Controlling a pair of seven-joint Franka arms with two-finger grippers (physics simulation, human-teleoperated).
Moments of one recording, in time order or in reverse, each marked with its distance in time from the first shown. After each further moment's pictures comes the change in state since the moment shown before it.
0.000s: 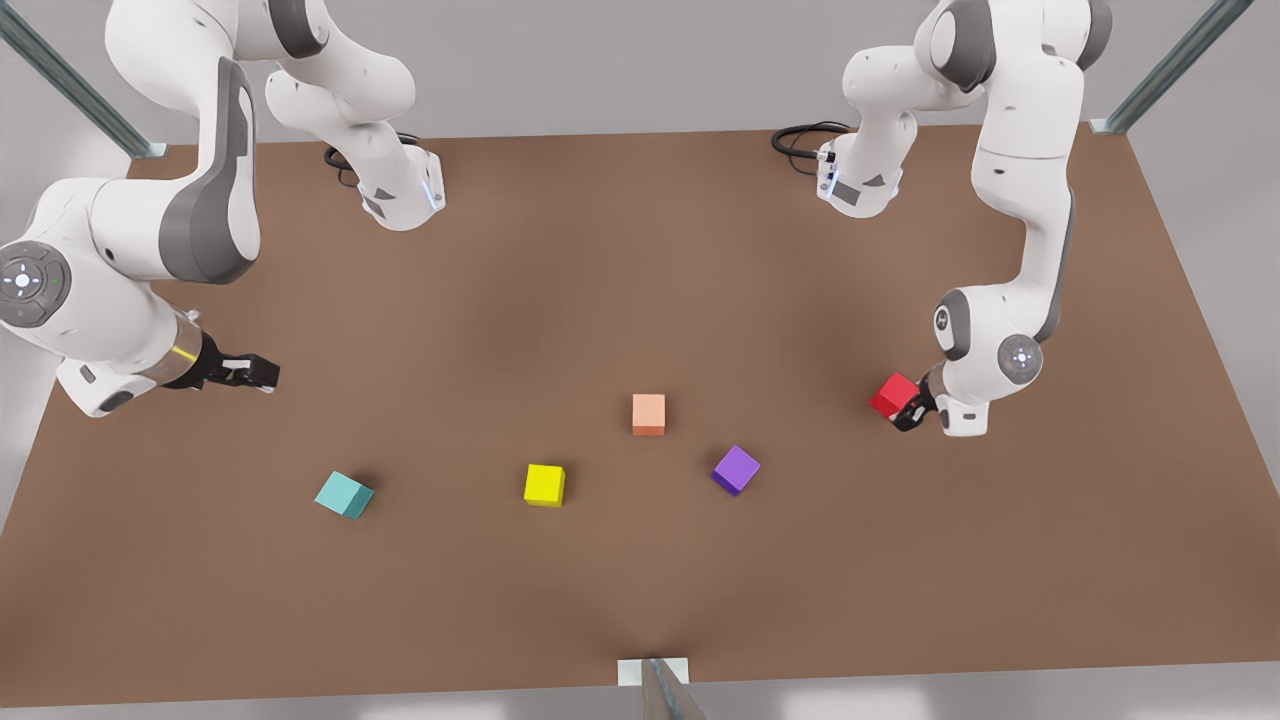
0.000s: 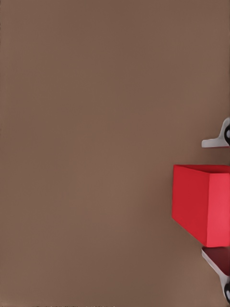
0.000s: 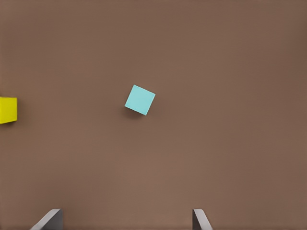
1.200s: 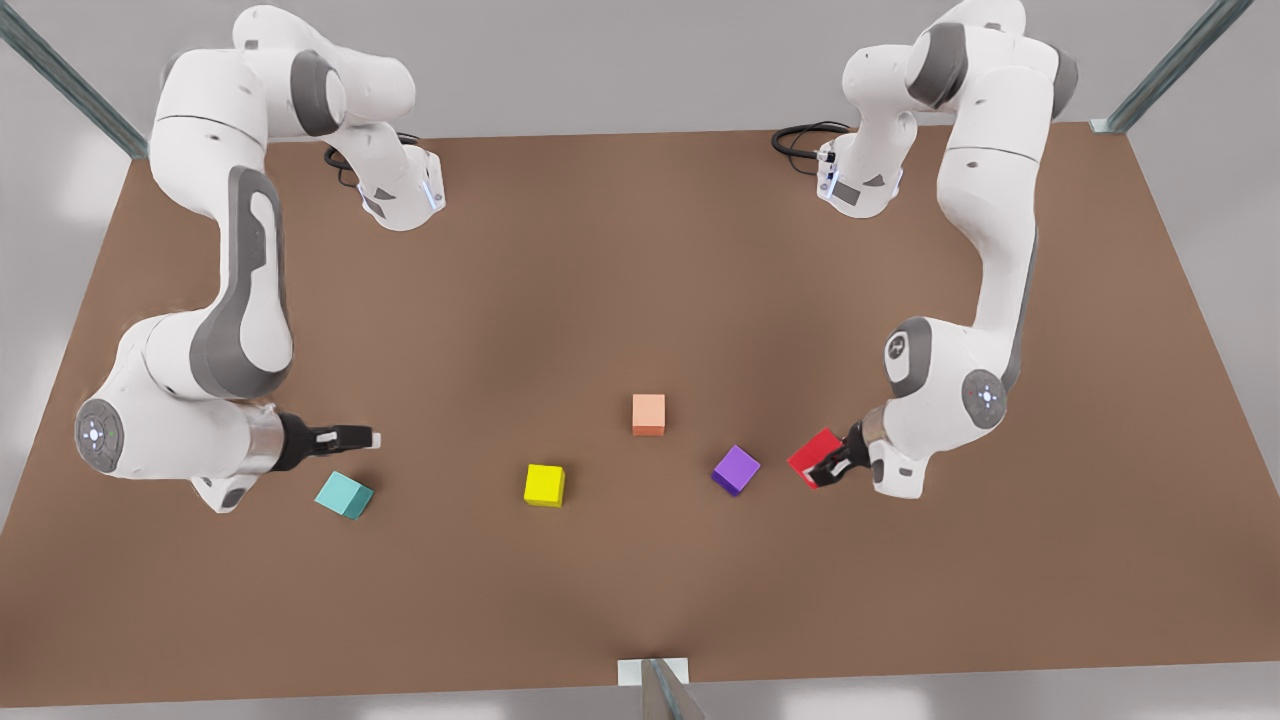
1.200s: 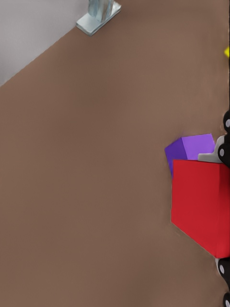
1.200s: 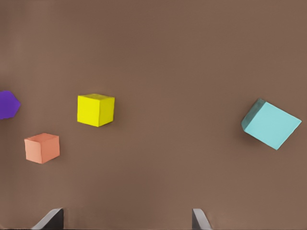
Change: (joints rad) left arm -0.050 0.165 -0.257 0.611 -0.205 -0.267 -0.004; right arm -0.028 0.350 0.006 0.156 0.572 0.037 -0.177
